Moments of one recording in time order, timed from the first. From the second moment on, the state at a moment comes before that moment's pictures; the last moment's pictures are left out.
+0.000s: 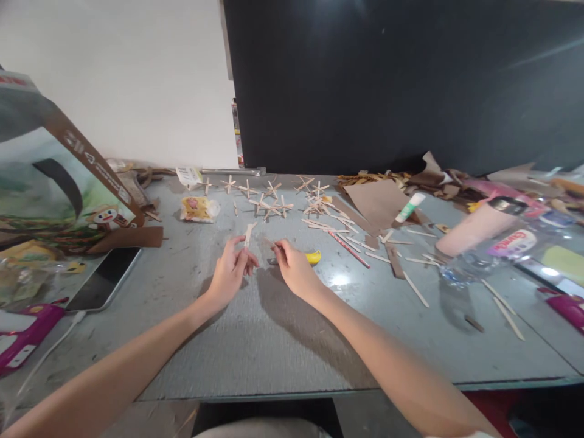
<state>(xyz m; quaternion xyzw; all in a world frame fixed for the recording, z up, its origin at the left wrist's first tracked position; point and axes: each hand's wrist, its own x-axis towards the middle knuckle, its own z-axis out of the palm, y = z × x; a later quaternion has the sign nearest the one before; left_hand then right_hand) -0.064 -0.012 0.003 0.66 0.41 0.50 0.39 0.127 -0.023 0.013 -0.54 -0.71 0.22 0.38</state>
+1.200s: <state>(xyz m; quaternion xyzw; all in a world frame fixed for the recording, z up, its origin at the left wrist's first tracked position) -0.063 -0.021 -0.004 0.79 0.43 0.33 0.30 0.109 -0.050 0.029 -0.48 -0.68 0.36 0.42</state>
